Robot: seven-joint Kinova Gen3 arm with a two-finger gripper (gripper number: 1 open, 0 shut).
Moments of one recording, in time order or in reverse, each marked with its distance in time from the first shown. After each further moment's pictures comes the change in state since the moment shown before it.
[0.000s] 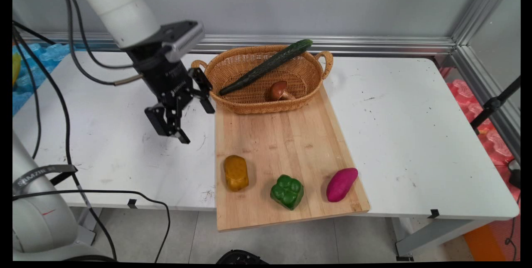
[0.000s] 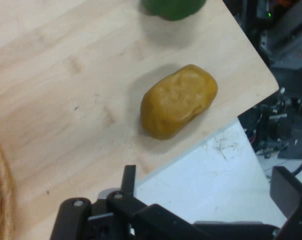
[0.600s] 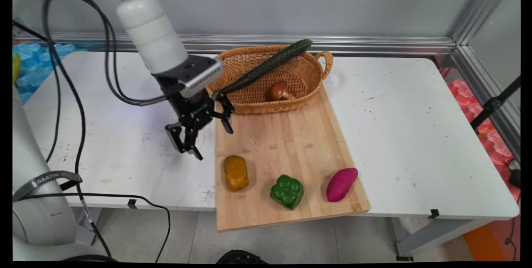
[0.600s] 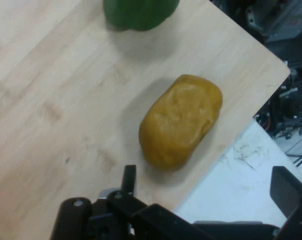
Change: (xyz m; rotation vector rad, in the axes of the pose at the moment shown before) arm 0.007 -0.022 0.062 -0.055 0.010 0.293
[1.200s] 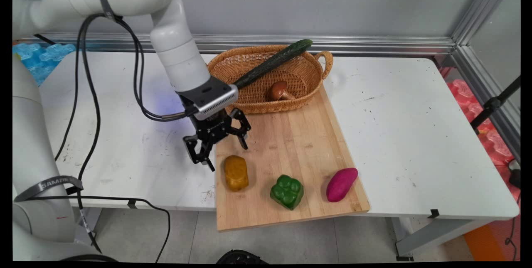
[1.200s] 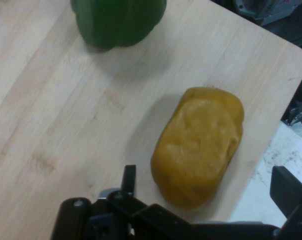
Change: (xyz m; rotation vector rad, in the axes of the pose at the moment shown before) arm 0.001 -0.024 0.050 -0.045 0.017 0.188
